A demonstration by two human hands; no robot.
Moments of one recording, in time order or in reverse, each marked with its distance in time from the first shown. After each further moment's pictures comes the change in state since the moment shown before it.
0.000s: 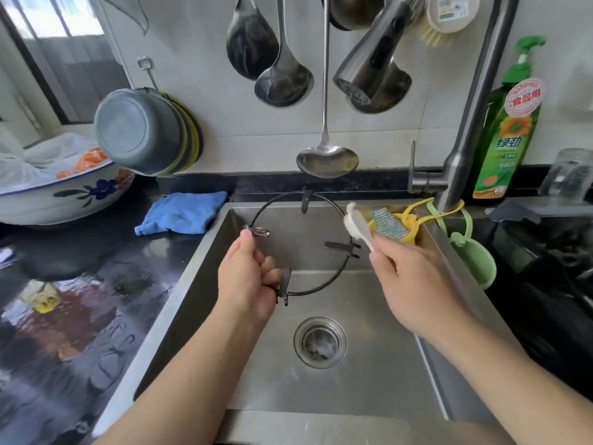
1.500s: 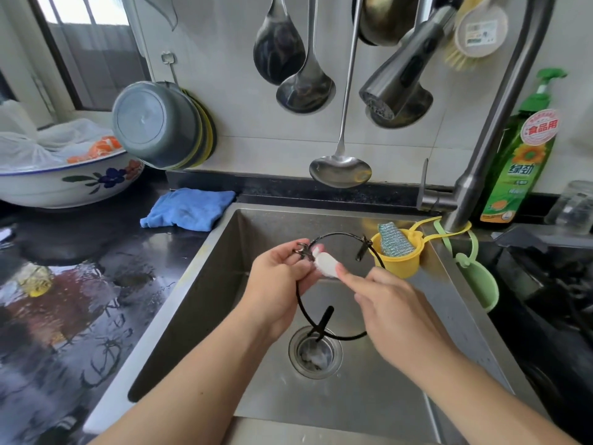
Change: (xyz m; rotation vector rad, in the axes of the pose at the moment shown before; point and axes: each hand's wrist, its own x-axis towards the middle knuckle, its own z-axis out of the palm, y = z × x) left_hand -0.009 -0.018 0.007 0.146 -0.257 -0.058; right_hand 0.000 0.013 0.037 -0.167 -0.067 -0.269
